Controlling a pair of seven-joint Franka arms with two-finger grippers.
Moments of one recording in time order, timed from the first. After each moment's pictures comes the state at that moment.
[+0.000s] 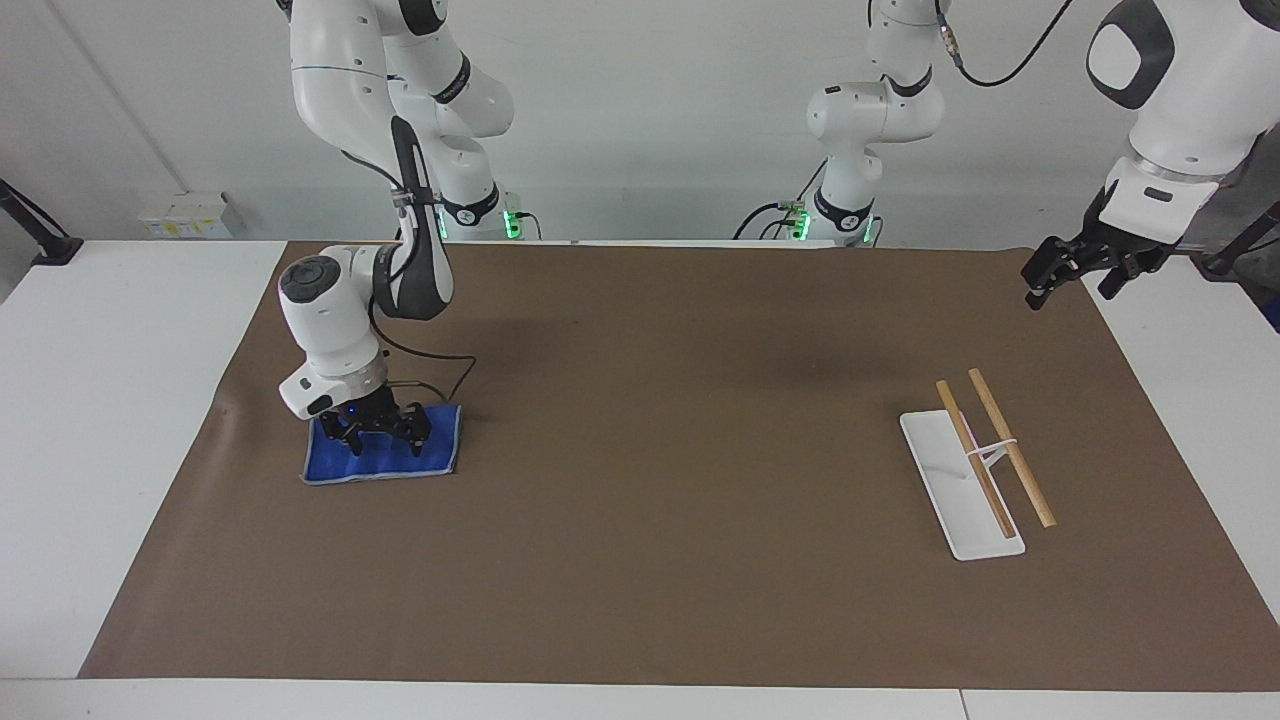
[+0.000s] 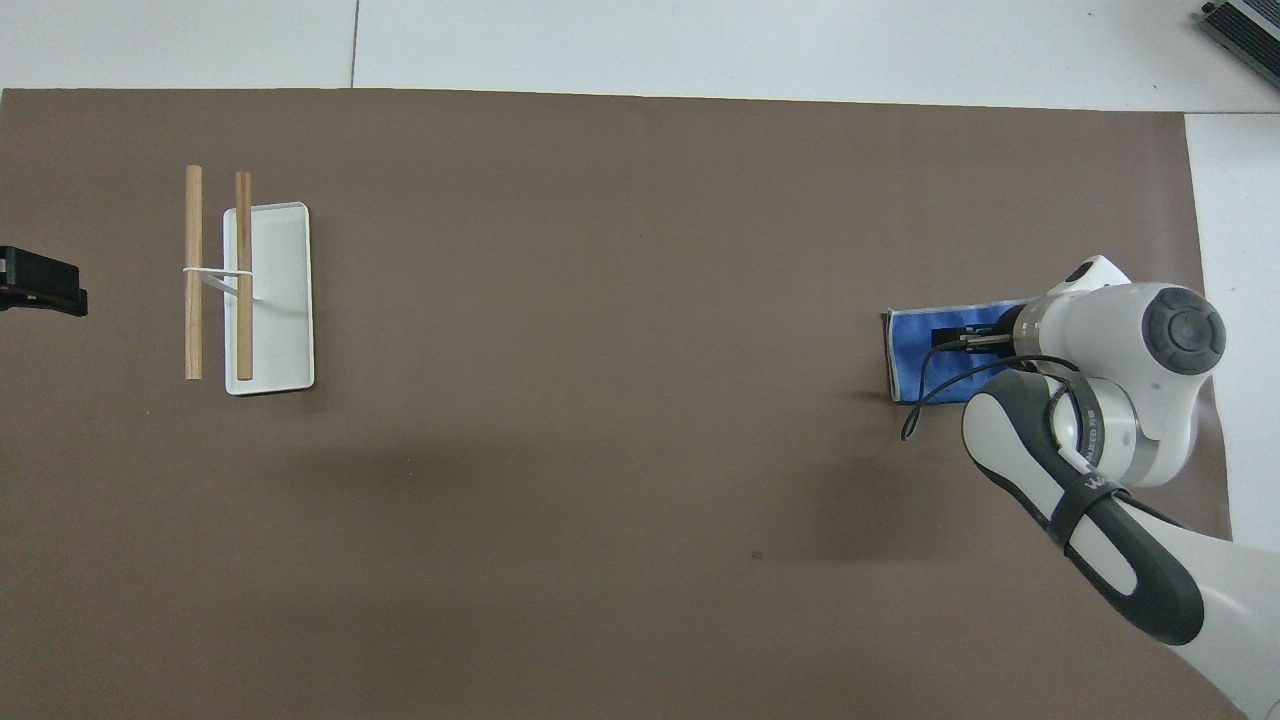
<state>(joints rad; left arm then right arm) -0.02 0.01 0.05 -1.59 0.06 1.63 -0.05 -0.11 0.29 0.04 -2.15 -0.02 2.60 -0.07</state>
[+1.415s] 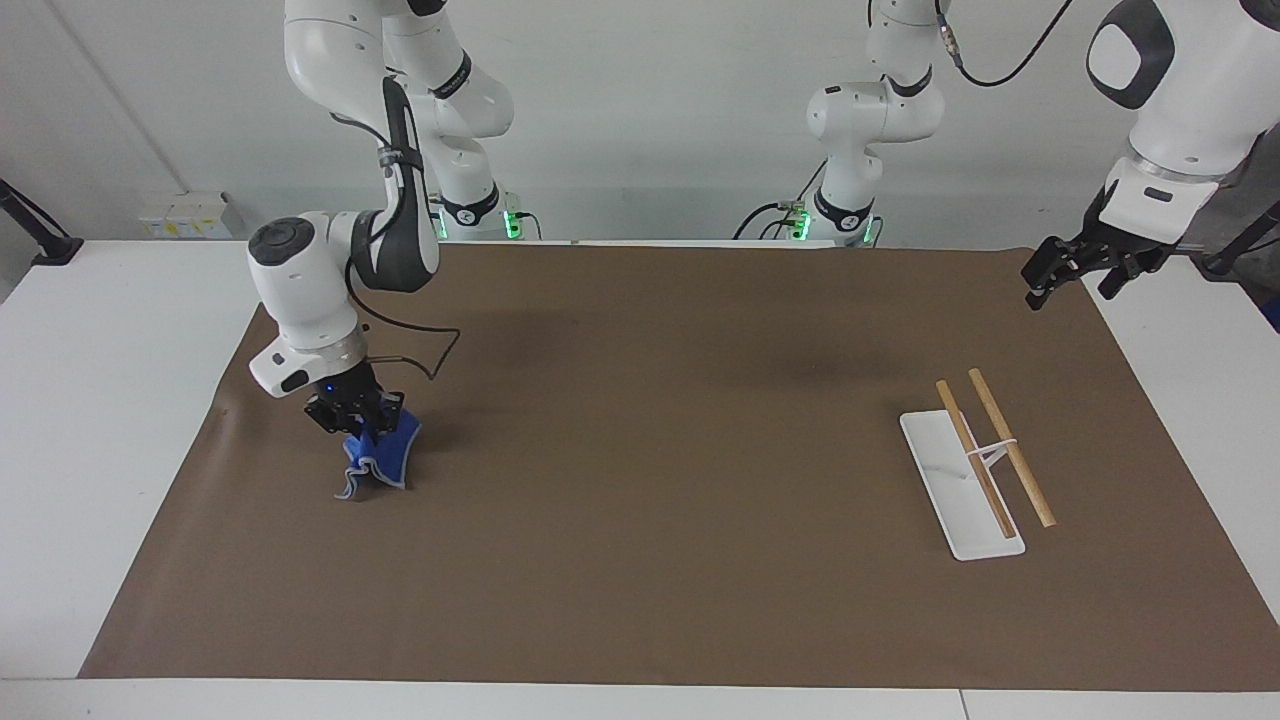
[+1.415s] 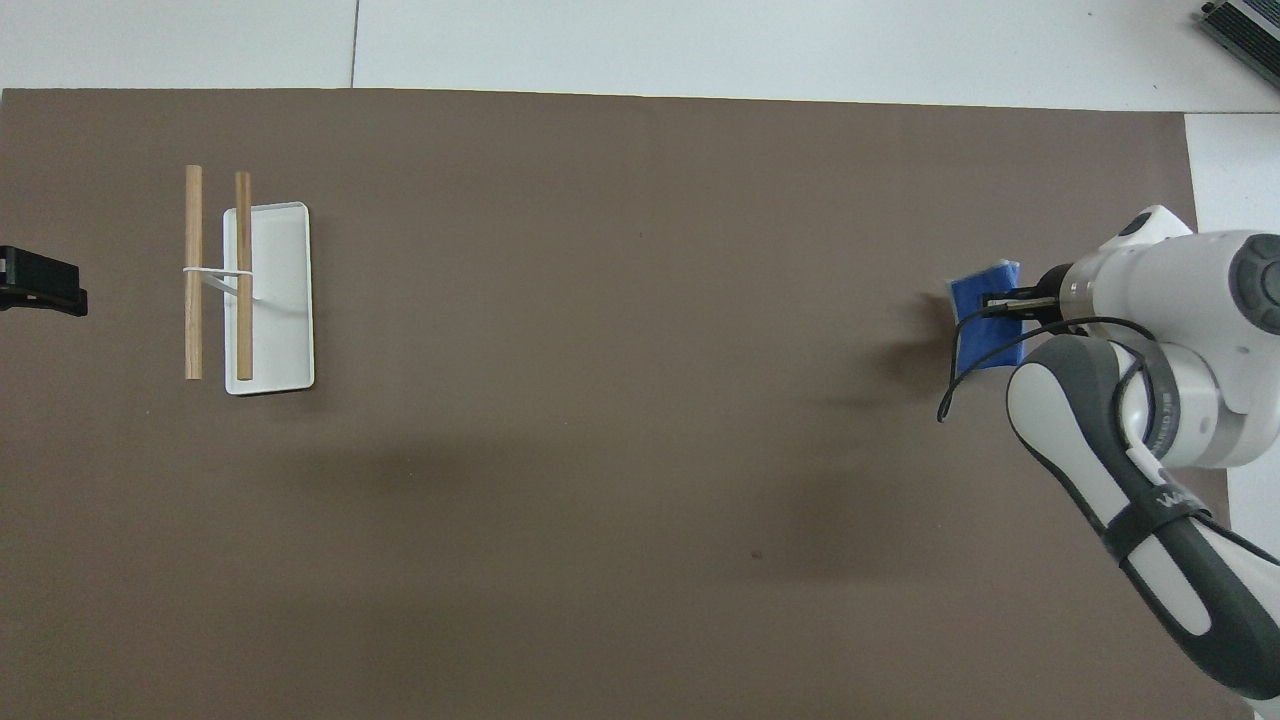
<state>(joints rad) -0.02 0.01 0.05 -1.59 0.06 1.63 -0.05 -0.11 0.17 0.06 -1.99 -0.02 2.35 -0.07</state>
